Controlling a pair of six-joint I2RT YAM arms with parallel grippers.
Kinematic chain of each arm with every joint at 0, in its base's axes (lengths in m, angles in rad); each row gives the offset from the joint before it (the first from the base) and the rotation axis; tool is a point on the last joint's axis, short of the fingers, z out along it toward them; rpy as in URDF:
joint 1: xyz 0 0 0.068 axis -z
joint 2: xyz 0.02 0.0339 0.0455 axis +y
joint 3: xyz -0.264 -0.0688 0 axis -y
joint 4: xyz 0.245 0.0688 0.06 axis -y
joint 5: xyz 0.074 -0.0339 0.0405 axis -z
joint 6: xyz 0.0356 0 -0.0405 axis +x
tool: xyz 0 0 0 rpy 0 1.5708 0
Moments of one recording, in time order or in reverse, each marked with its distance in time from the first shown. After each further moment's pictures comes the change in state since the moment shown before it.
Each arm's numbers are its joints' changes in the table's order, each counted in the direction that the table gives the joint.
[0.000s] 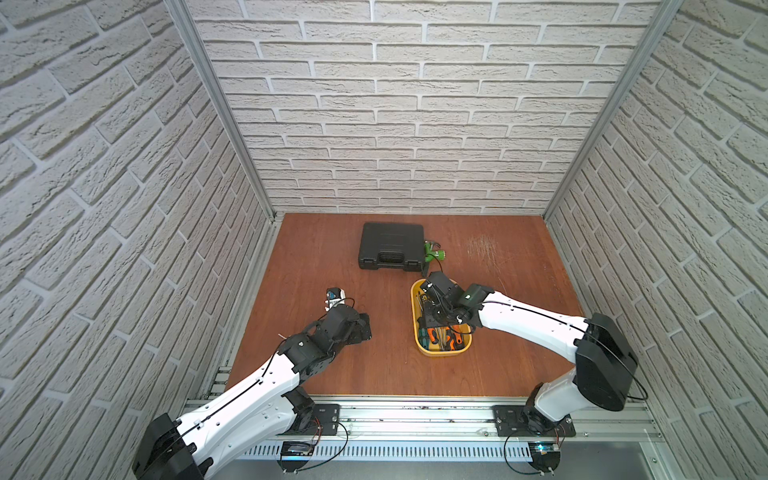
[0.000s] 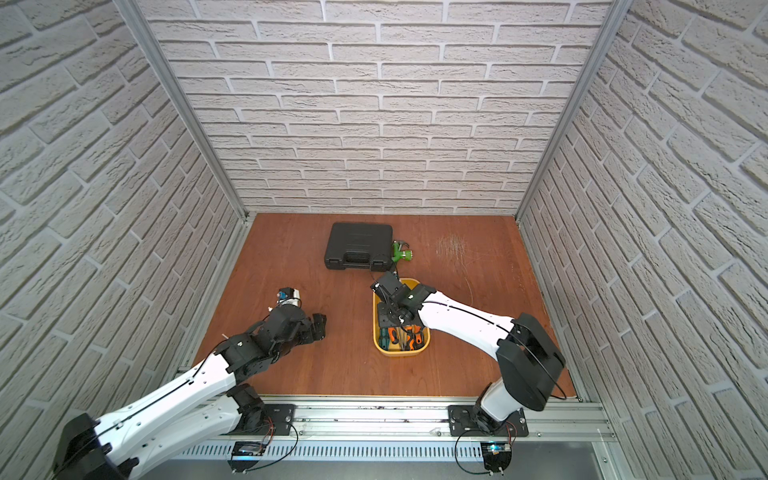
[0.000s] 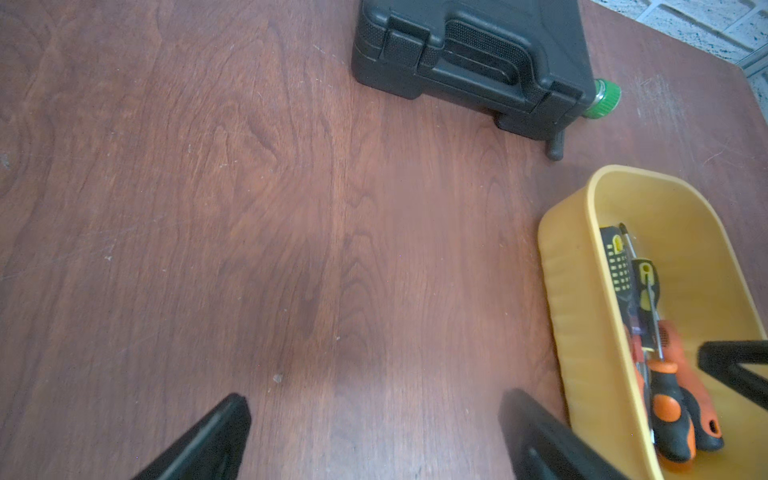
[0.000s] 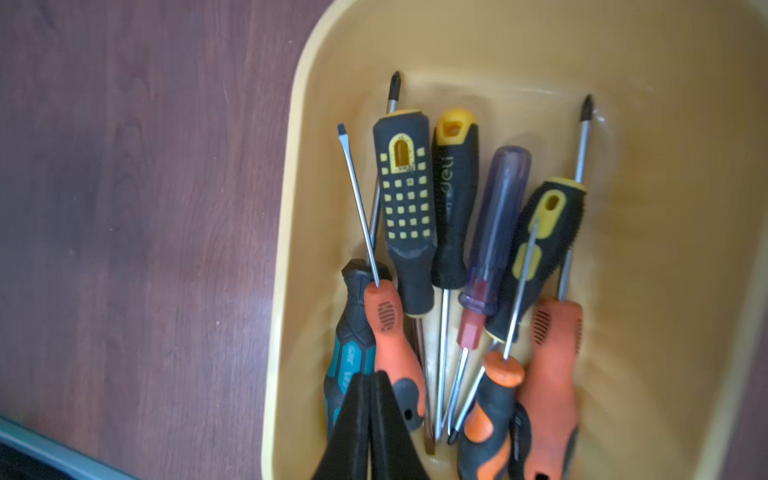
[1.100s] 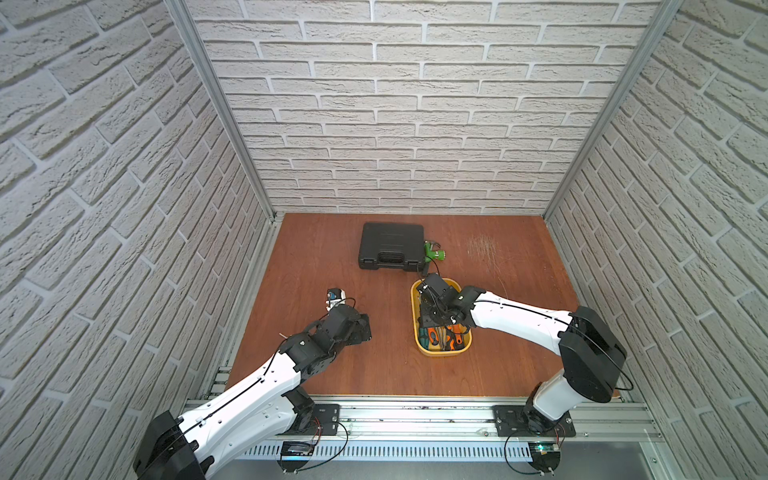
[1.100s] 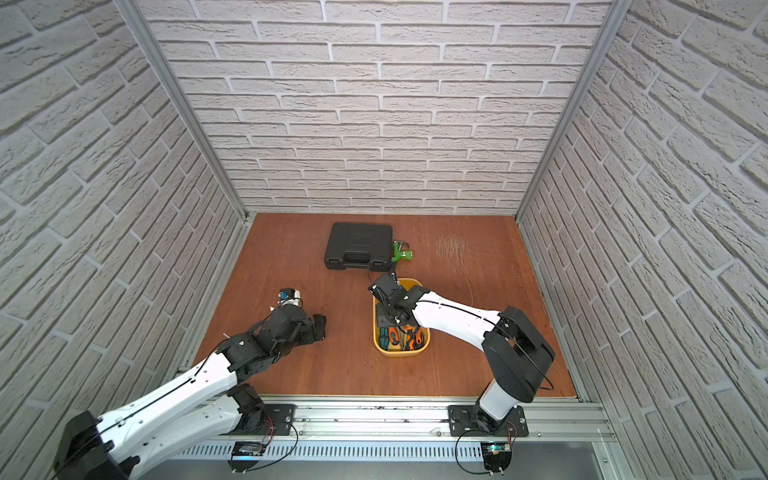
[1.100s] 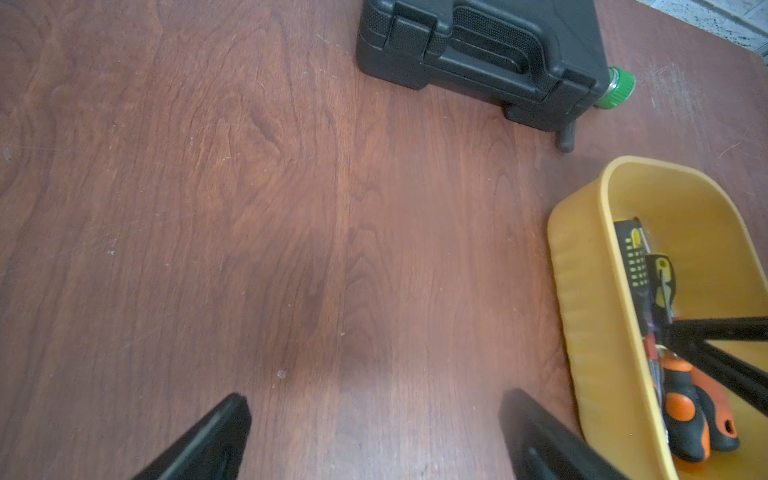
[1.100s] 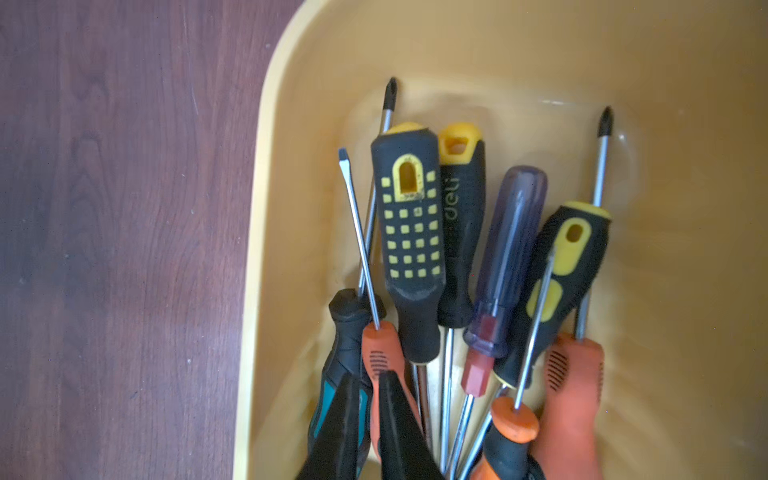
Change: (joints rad) left arm 0.000 0.014 0.000 -0.007 0.000 0.000; right arm 0.016 0.027 -0.018 0.060 0.046 -0.005
